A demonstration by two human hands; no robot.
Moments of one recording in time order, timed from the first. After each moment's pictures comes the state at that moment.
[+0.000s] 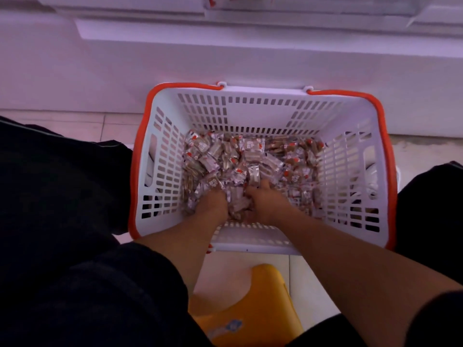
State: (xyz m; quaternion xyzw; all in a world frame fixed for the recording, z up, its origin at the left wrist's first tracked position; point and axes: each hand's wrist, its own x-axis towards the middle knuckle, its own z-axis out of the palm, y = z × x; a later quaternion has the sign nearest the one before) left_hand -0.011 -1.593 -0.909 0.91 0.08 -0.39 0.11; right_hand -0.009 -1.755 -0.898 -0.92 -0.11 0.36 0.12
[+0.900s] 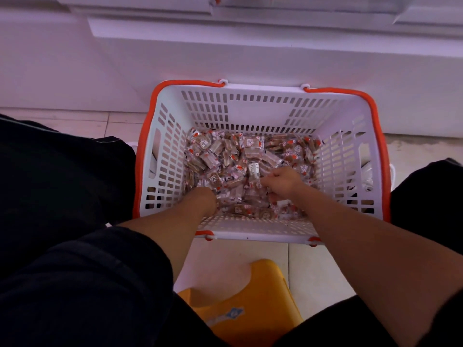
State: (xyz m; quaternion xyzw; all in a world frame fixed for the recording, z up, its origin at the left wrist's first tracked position) left_hand -0.002 -1.566 -0.884 0.85 -0.05 -0.52 -0.07; right_hand 0.016 -1.781 -0.865 -0.78 0.26 0.35 0.45
